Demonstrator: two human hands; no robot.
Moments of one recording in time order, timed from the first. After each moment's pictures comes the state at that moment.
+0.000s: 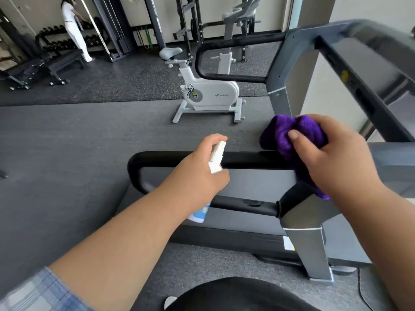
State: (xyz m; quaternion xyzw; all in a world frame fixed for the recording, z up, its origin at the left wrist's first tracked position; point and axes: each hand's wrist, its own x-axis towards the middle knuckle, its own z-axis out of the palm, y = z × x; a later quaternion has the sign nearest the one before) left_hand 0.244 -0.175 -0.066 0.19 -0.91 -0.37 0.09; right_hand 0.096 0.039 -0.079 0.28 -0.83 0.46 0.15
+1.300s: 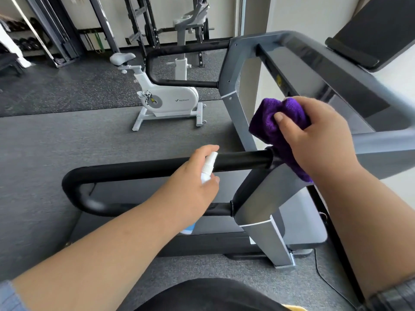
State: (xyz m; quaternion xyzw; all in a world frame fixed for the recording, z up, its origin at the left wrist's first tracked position) left_hand 0.207 -0.106 -0.079 0.09 -0.92 -0.38 0.06; right_hand 0.059 0.106 -0.056 0.22 -0.85 0.41 0.24
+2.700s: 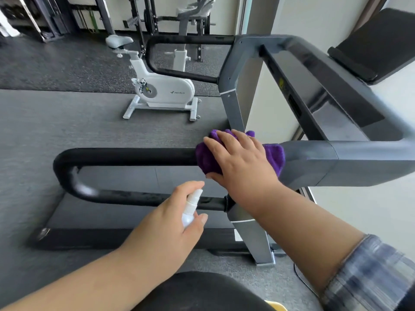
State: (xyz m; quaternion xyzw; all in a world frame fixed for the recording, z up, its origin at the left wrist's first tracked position) left_hand 0.288 -0.108 -0.115 0.09 -0.92 -0.37 0.09; right_hand 0.120 0.020 -0.094 0.41 -0.89 0.04 0.18
